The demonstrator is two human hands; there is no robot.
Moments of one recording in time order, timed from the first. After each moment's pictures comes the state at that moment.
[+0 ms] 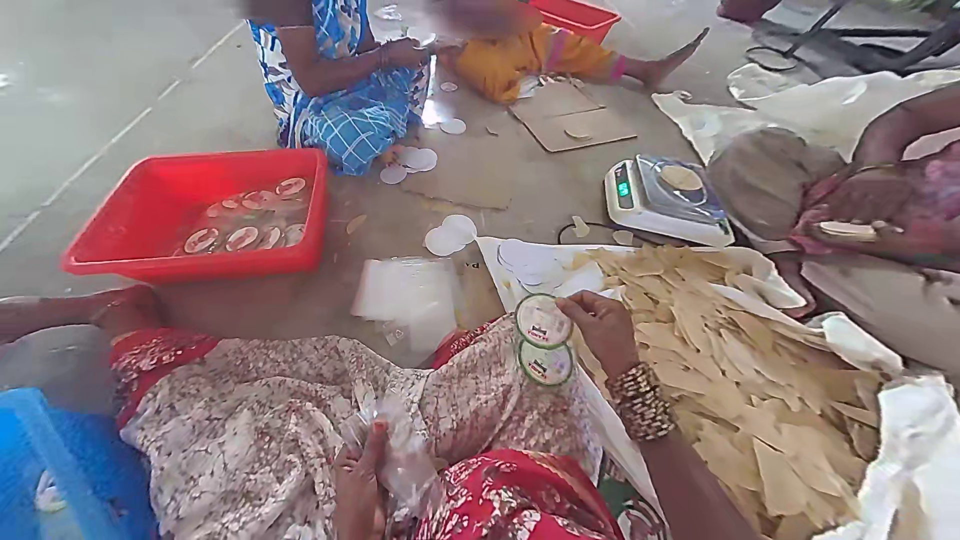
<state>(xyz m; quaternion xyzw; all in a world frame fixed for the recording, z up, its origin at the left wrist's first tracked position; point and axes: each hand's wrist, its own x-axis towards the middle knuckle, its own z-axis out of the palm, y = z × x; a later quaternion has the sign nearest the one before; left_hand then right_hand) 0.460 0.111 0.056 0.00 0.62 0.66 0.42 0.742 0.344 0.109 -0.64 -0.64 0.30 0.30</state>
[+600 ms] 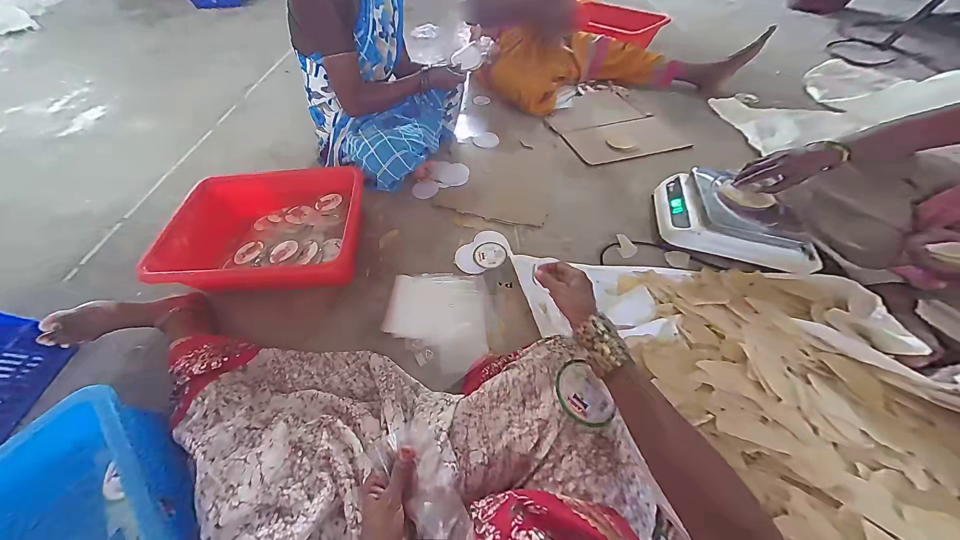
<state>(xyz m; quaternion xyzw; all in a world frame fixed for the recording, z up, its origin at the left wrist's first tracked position) 0.454 0.108 0.044 -0.01 0.64 0.64 0.43 0.658 0.455 0.073 -0.62 -0.62 0.41 0.28</state>
